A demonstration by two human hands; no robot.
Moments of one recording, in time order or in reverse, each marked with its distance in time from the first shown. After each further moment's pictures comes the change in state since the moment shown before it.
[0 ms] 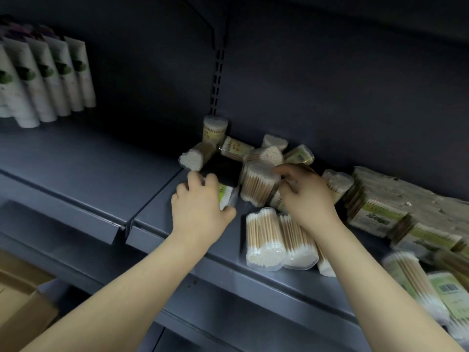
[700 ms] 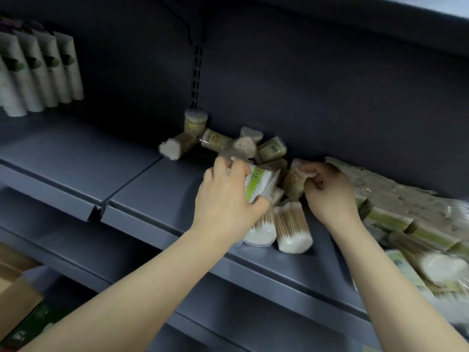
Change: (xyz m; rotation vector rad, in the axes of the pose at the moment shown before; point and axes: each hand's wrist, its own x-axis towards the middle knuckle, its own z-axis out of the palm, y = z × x) left_hand -0.046 0.083 -0.015 -0.319 0.104 0.167; right_hand -0.031 0.060 -0.056 -0.030 0.138 0.089
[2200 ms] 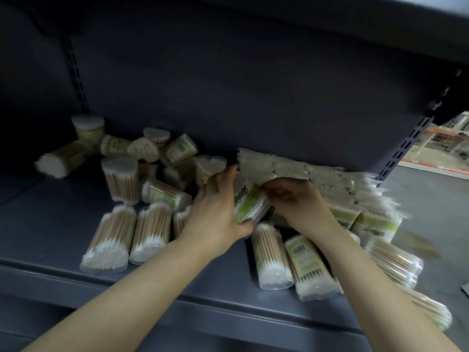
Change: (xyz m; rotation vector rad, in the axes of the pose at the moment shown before) left_hand 0.012 0.098 0.102 -0.043 -0.266 0.259; right_hand -0.014 0.101 -0.074 0.187 -0.147 0.148
